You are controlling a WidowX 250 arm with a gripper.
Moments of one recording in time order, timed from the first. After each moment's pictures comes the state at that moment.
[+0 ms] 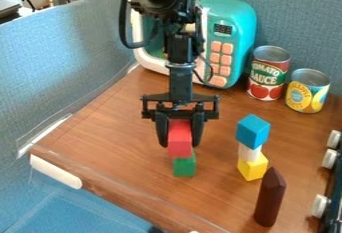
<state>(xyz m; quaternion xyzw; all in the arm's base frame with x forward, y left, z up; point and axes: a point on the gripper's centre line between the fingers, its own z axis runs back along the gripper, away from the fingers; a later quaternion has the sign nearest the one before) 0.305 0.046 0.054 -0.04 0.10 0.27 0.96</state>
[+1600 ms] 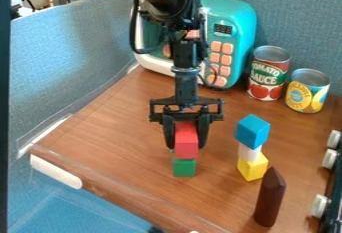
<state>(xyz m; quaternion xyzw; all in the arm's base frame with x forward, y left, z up) 0.318 0.044 0.043 -0.05 0.11 0.27 0.95</state>
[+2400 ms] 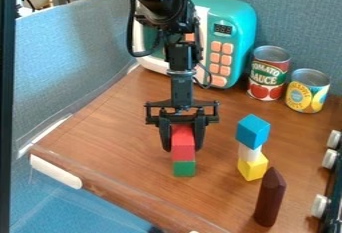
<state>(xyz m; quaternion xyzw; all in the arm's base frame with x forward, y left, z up) 0.317 0.049 0.037 -0.05 0.11 0.27 0.95</state>
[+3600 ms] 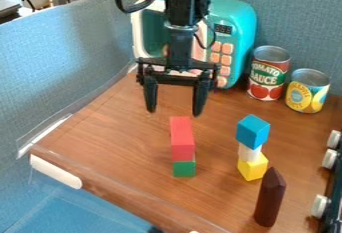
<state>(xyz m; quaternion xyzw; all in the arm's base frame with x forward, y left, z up) 0.308 0.057 0.105 0.01 0.05 0.24 0.97</state>
